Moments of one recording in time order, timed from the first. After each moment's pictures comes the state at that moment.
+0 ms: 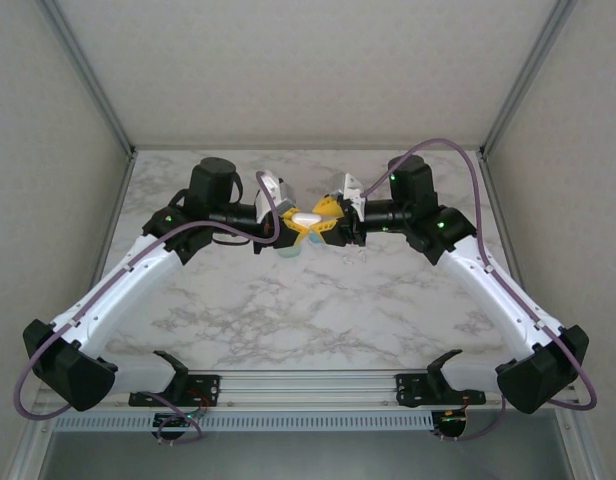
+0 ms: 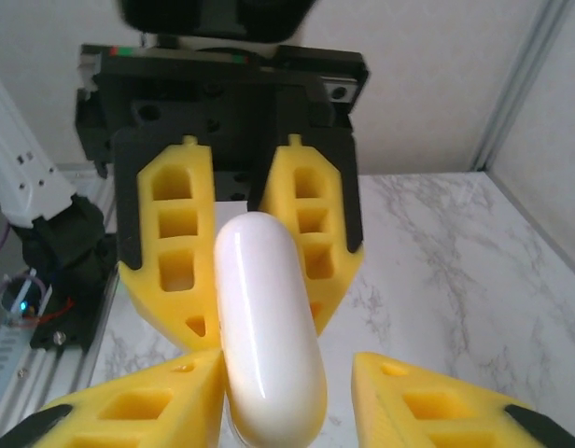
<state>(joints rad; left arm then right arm) -0.59 1.28 1.29 -0.51 0.82 0.28 0.56 1.26 1.28 -0.45 -0.84 -0.40</state>
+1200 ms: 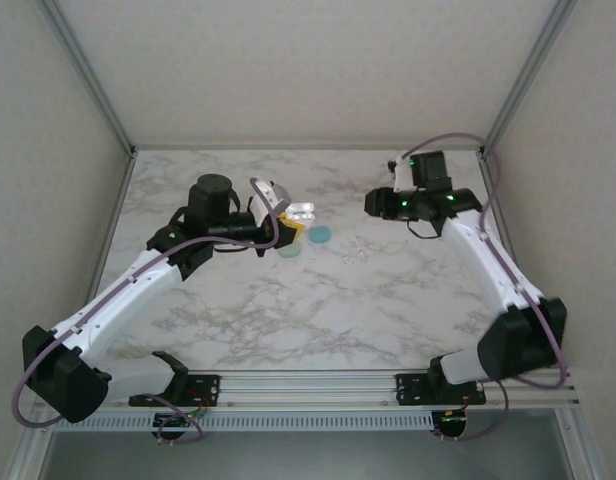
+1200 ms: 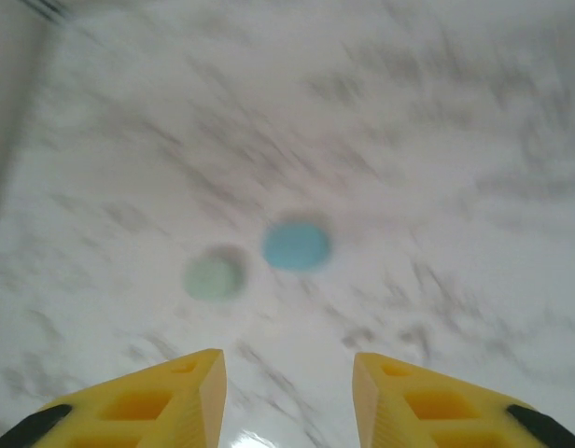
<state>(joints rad) -0.58 1.21 1.10 -0.27 0.64 0.12 0.29 1.48 1.31 -0.74 -0.33 0.29</state>
